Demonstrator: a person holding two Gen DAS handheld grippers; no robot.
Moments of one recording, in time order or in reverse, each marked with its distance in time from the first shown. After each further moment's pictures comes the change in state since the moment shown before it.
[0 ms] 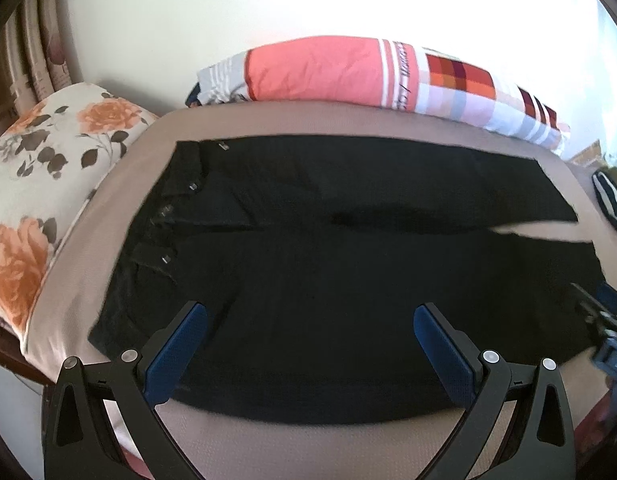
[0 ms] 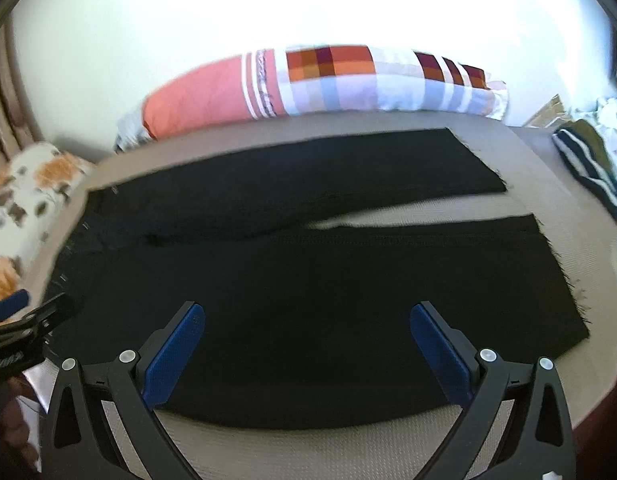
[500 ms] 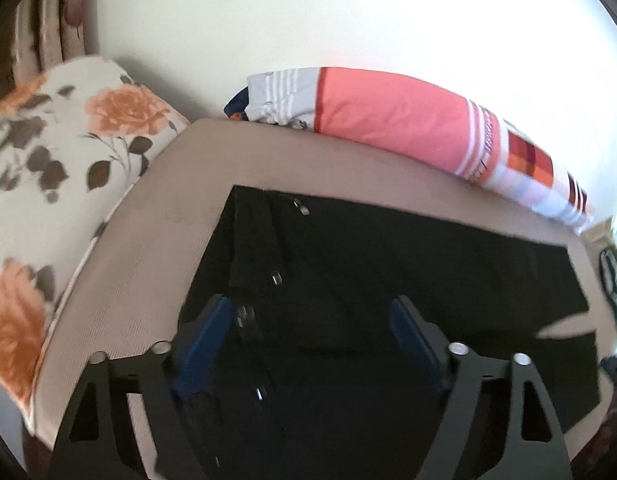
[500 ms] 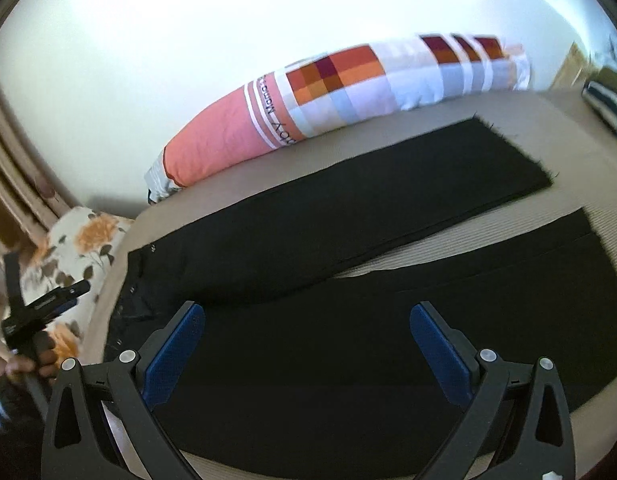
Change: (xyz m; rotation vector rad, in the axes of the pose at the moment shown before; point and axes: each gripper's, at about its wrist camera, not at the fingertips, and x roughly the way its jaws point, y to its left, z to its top) left arm 0.068 0.156 0.114 -0.163 0.003 -0.094; right arm 0.030 -0.028 0.051 0.185 0.027 0.202
